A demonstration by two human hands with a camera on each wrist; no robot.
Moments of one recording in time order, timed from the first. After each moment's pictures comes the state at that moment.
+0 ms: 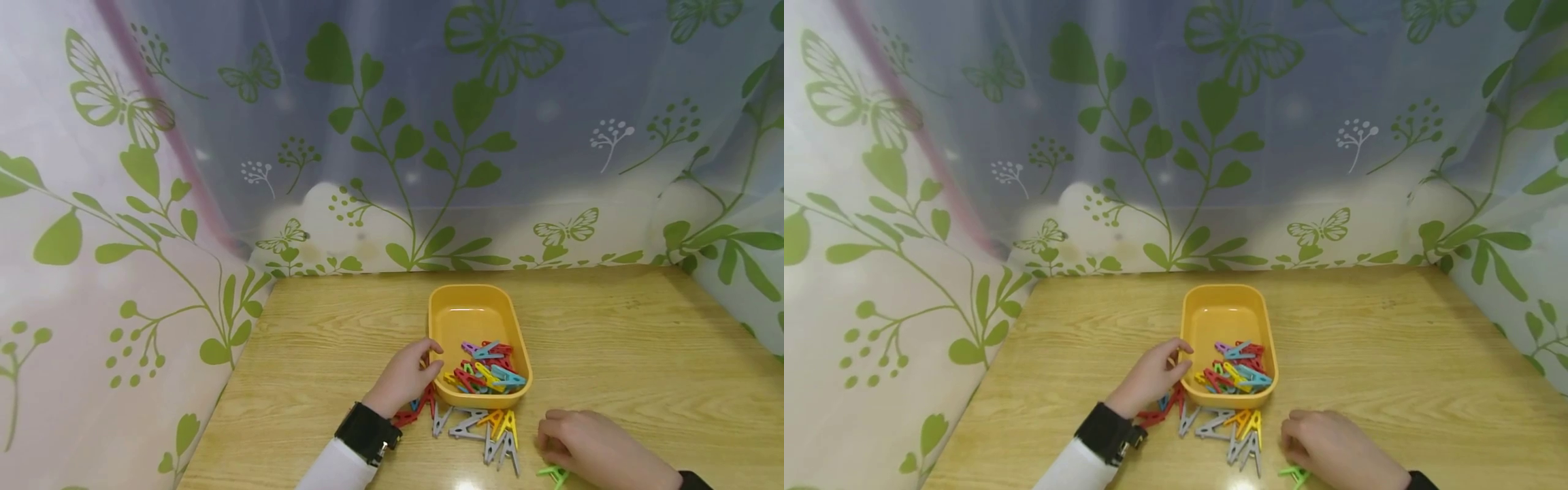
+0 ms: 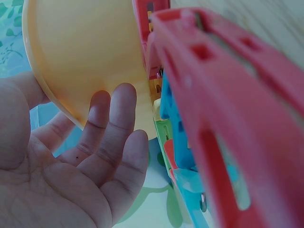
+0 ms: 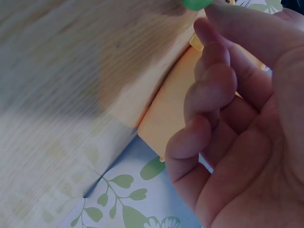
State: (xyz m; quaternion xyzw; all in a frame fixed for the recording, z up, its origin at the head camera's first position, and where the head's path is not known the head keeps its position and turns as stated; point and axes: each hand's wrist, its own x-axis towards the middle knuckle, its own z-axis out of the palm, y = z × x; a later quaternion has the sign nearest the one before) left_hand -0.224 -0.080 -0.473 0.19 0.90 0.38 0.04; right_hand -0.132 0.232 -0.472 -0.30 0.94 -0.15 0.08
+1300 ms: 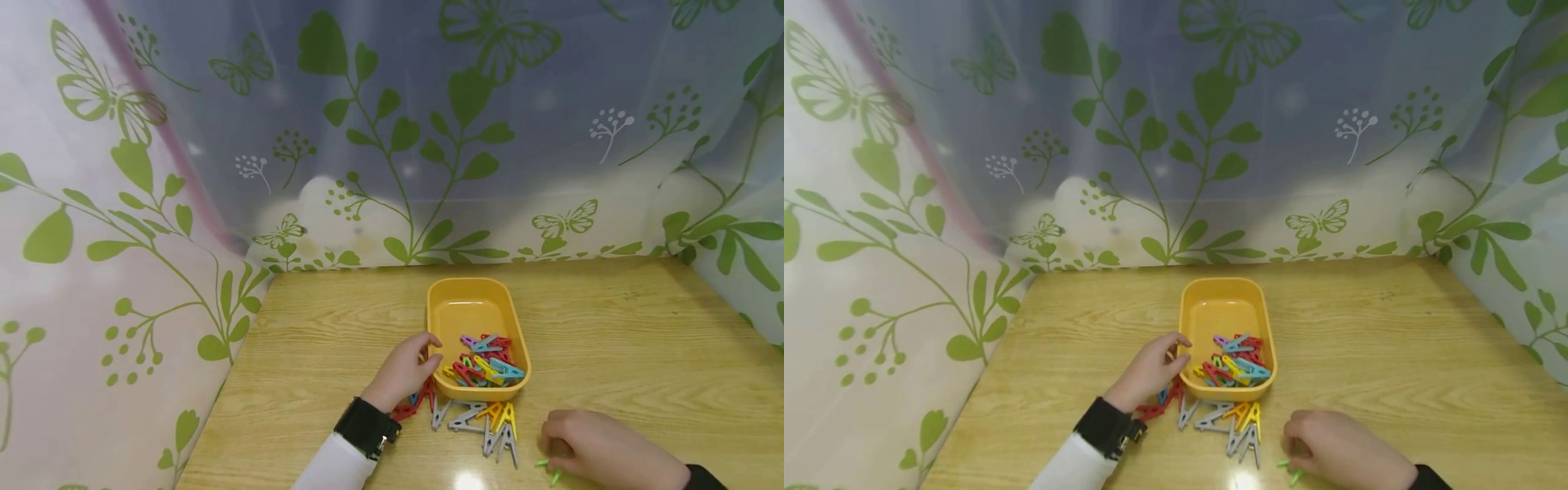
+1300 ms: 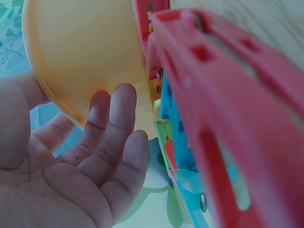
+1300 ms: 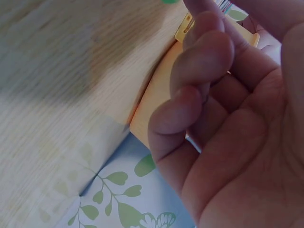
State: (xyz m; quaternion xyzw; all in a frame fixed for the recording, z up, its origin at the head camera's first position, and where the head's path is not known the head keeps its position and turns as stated) left_hand -0.225 -0.079 -0.473 0.18 0.91 0.38 0.04; right_hand -0.126 0.238 -0.463 -0.29 0.92 -0.19 0.17
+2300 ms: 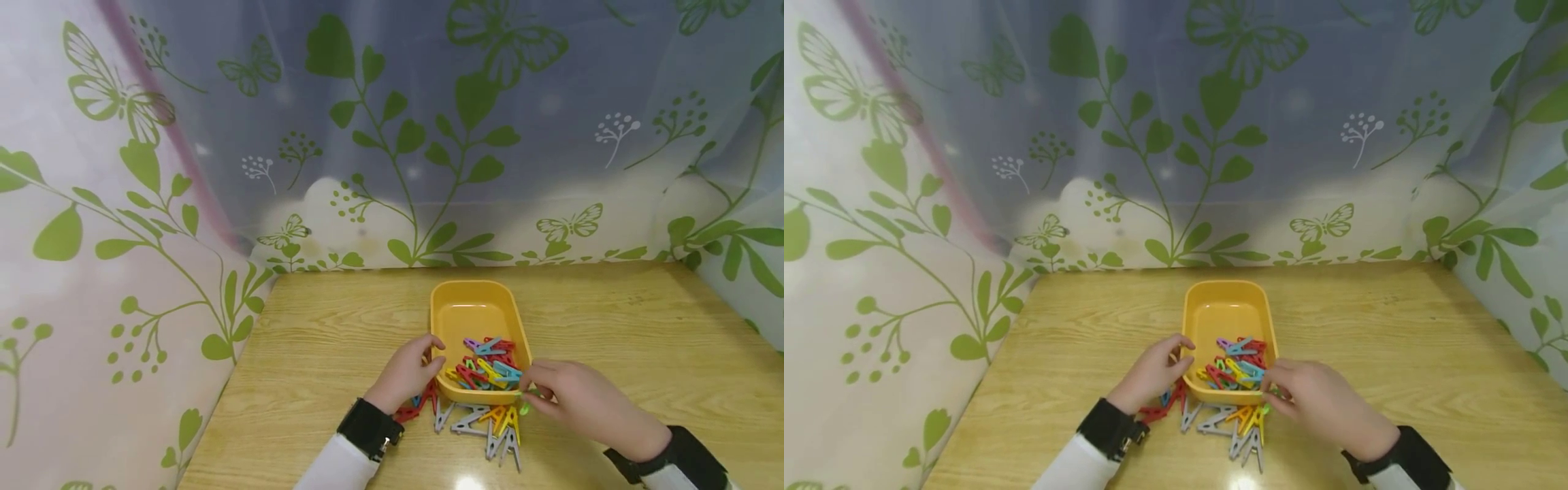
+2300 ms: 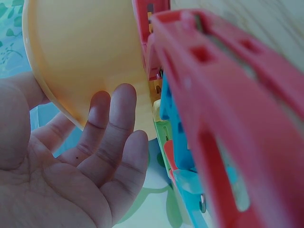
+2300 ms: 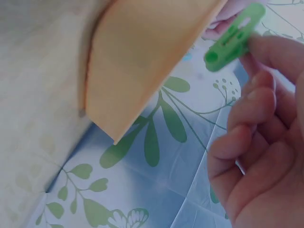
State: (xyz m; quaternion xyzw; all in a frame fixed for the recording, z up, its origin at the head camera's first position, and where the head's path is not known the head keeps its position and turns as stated) left_hand -0.223 -0.080 -0.472 0.19 0.90 0.38 0.04; right_hand -0.156 0.209 -0.421 -0.34 0.92 -0.18 -0.08
